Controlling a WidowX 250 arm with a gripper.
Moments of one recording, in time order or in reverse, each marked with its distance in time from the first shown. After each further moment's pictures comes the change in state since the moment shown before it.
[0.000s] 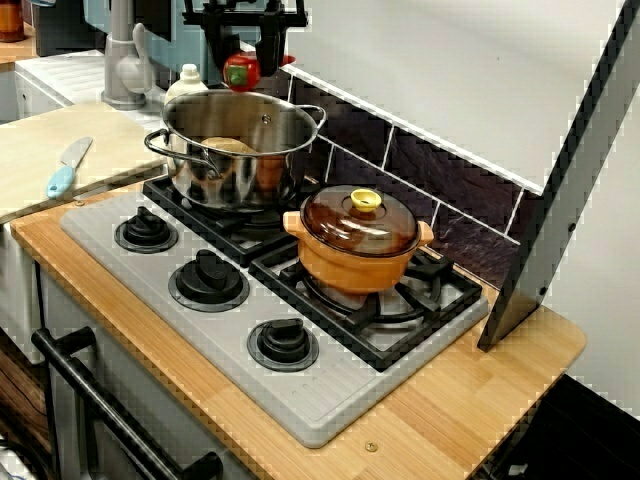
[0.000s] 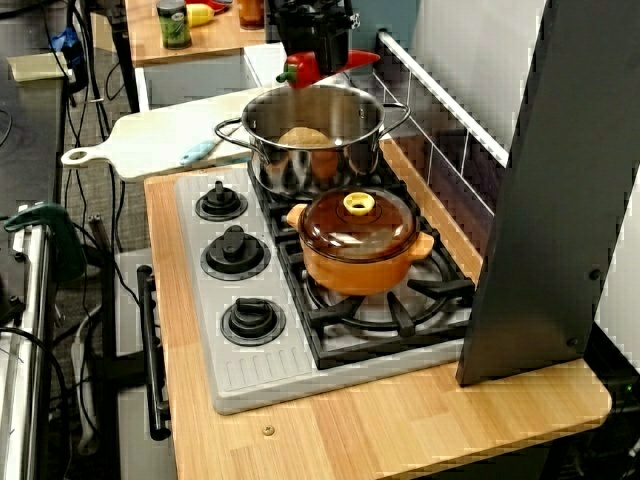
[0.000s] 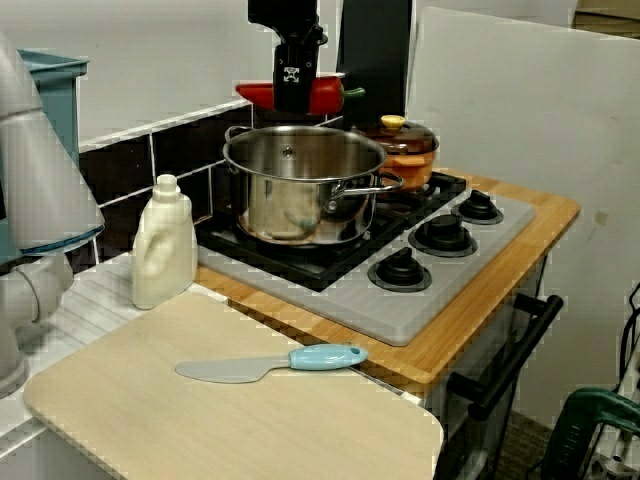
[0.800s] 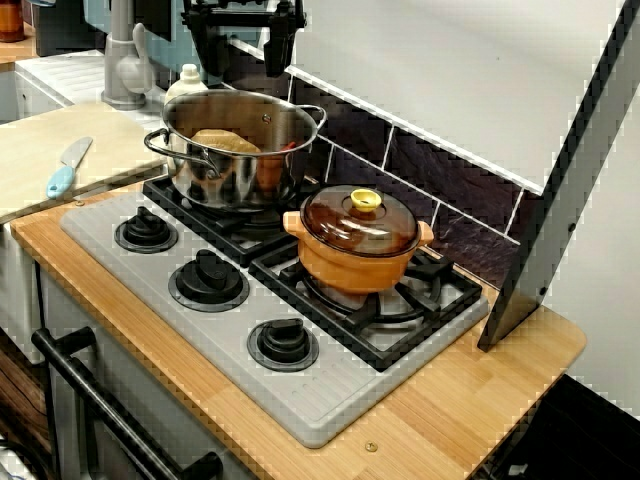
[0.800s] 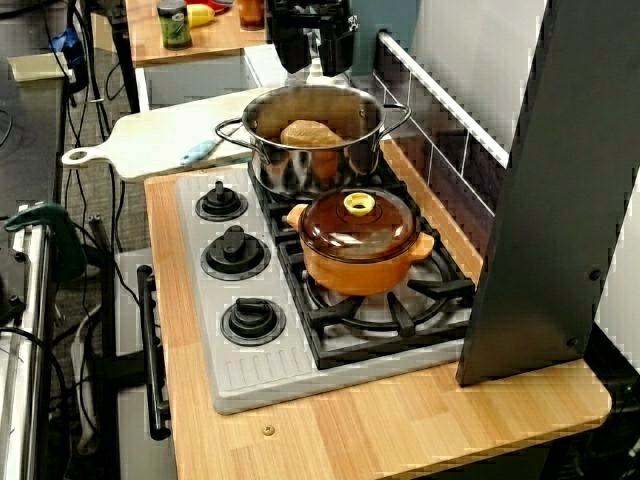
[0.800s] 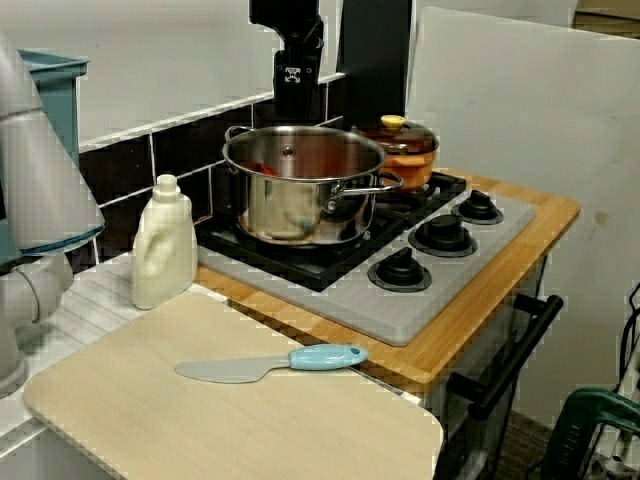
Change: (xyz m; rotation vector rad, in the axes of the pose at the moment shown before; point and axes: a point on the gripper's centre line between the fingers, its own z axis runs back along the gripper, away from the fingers) arm -0.002 0.001 0.000 0.004 0.013 -0.015
